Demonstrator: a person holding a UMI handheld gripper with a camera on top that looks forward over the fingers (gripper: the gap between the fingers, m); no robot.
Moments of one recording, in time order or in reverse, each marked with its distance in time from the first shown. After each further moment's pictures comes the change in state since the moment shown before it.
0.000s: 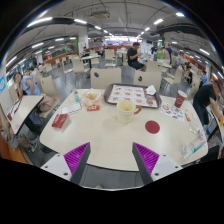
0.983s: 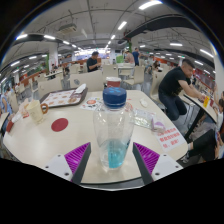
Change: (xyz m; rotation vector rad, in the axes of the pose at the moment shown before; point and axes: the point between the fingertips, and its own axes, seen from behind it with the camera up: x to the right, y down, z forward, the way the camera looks) arm 0.416 0.085 0.057 0.162 0.253 0.171
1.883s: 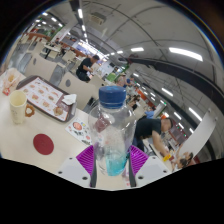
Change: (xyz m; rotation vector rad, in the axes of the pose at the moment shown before) arm -0.053 -0.165 0.006 0.129 0.458 -0.522
